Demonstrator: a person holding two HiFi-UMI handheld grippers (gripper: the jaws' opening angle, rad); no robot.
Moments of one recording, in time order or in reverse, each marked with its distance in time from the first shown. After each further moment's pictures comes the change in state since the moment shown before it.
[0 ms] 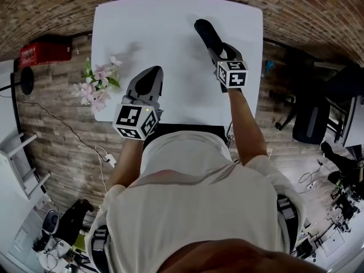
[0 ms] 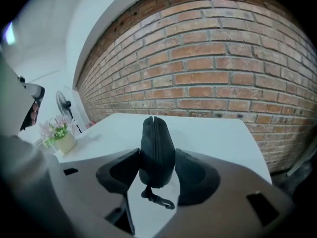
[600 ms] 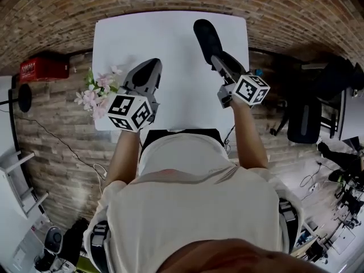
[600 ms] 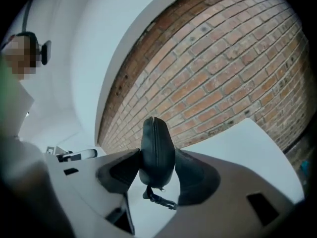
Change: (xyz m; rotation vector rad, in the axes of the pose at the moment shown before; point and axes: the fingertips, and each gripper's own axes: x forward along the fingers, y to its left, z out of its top) left arm -0.008 -0.020 0.066 -0.017 -0.131 -0.148; right arm -0.129 0.033 0.089 0.426 -0.331 0.309
